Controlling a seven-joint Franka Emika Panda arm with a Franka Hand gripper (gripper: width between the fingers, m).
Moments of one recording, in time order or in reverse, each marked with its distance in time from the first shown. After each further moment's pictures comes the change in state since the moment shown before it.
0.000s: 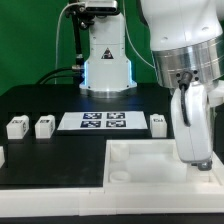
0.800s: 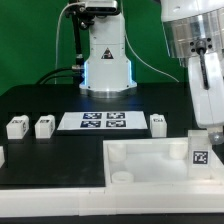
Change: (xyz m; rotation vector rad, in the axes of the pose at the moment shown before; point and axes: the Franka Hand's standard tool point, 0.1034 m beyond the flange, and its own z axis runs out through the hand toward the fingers) arm -0.016 0.031 -0.027 -0.001 -0.009 -0.072
